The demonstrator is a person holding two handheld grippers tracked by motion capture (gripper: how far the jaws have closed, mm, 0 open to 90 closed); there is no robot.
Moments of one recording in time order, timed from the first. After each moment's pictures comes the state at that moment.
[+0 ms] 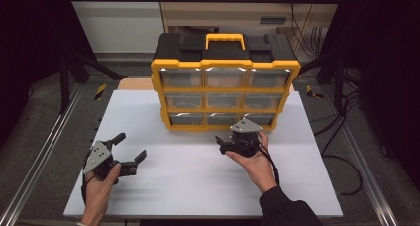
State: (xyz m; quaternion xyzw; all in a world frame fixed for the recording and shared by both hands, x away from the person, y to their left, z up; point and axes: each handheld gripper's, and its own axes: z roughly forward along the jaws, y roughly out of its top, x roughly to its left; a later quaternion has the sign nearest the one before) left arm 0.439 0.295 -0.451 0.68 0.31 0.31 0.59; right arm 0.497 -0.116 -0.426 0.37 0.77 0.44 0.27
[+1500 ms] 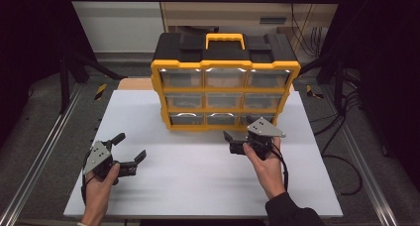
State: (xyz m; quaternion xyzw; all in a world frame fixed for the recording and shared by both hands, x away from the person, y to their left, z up) left arm 0.438 0.295 -0.451 0.68 0.32 0.31 0.59; right arm 0.479 -0.146 -0.404 0.35 0.71 0.53 0.30
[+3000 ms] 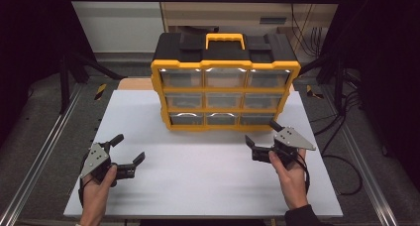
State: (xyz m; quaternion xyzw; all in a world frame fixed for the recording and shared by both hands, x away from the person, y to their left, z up) left arm 0.429 0.296 -0.445 0.68 0.31 0.31 0.59; right arm 0.450 -0.203 -0.403 0.36 0.68 0.55 0.33
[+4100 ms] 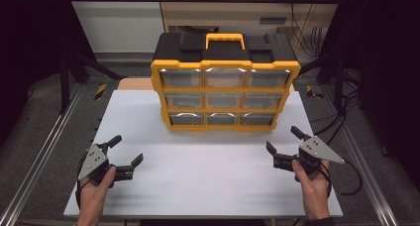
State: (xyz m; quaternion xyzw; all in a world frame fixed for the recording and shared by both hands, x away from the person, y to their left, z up) left arm 0.424 0.299 -0.443 0.69 0.30 0.32 0.58; right arm 0.425 -0.255 -0.408 0.37 0.66 0.56 0.35
